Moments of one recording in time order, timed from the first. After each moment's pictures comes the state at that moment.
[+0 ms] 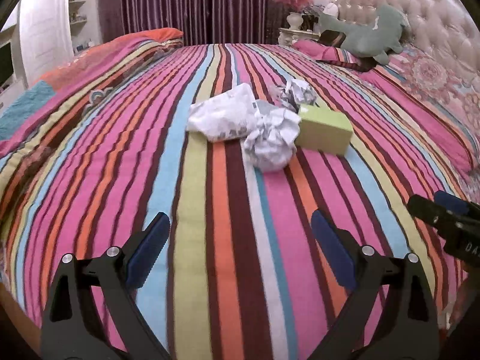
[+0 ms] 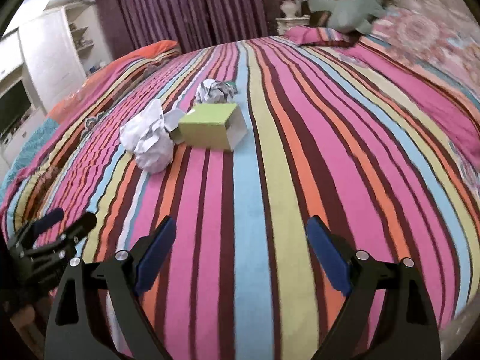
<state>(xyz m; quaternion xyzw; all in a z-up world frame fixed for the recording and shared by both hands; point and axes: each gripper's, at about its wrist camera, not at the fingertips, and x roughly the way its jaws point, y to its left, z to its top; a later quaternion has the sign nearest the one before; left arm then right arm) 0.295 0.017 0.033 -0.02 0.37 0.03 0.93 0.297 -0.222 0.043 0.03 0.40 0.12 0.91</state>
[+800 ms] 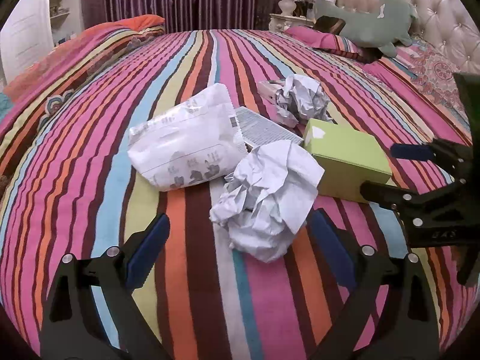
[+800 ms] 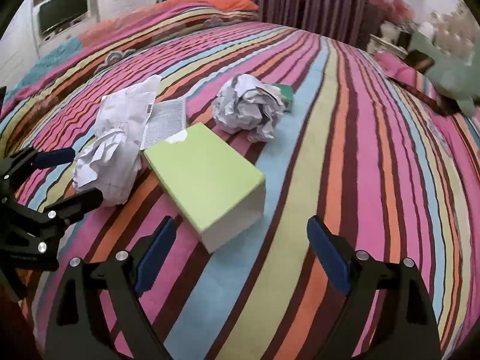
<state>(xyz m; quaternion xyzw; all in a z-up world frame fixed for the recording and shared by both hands) 0.415 0.007 0.005 -0.02 0.41 0.00 0.91 0.445 -0.188 0.019 -0.15 0.42 0.28 0.85</state>
